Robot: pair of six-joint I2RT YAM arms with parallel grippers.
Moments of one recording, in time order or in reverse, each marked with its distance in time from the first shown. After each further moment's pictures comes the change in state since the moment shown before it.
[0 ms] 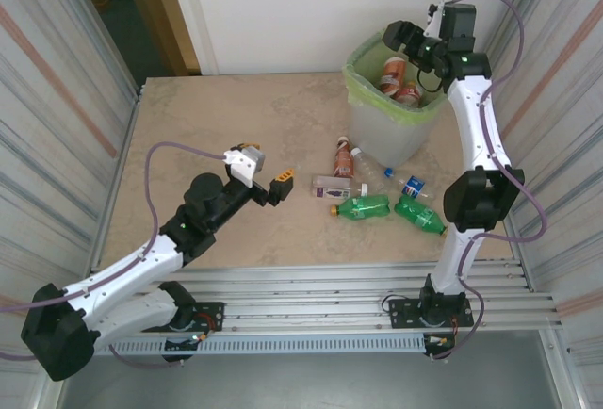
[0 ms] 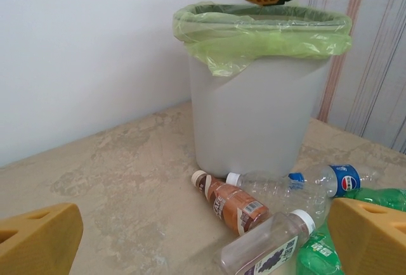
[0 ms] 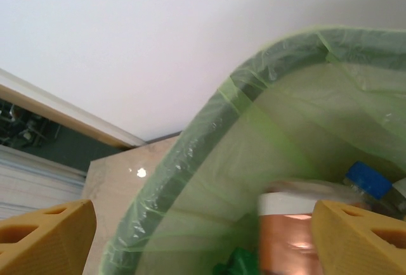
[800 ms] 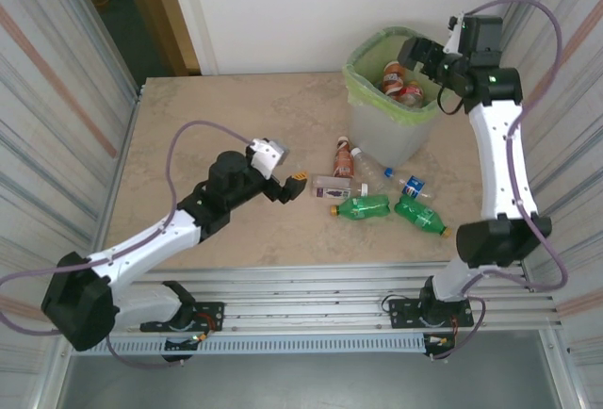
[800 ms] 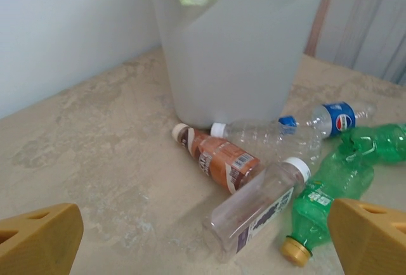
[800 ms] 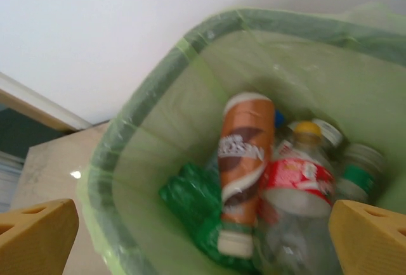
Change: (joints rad) left arm 0.035 0.240 0.180 -0.192 0.159 0.091; right arm 0.004 -0.340 -0.201 -0.224 0.218 -0.130
